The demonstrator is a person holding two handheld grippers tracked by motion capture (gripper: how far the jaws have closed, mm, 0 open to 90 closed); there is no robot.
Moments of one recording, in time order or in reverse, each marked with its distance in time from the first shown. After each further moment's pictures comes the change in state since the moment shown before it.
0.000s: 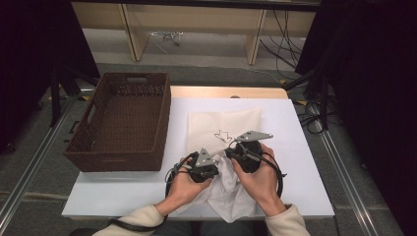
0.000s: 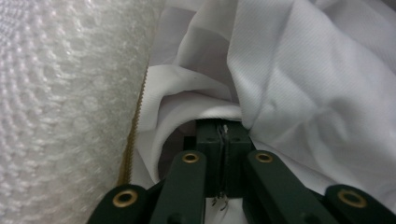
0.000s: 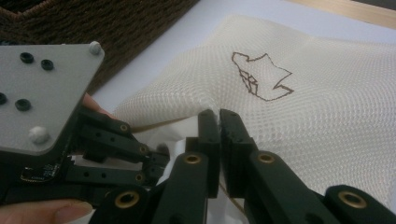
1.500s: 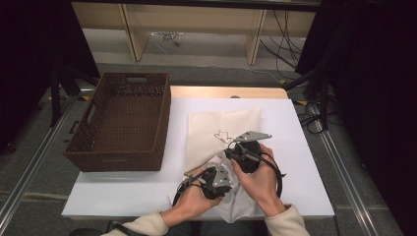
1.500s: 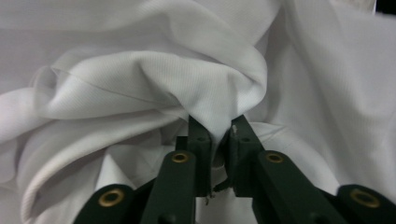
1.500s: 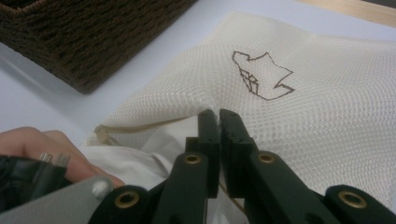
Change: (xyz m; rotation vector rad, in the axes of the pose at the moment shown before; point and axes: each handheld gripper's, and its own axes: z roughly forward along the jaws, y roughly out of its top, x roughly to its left) left arm -0.047 -0.001 0.012 0.065 -0.057 0.178; right arm 0.001 0.000 0.001 0.012 -0.008 -0.018
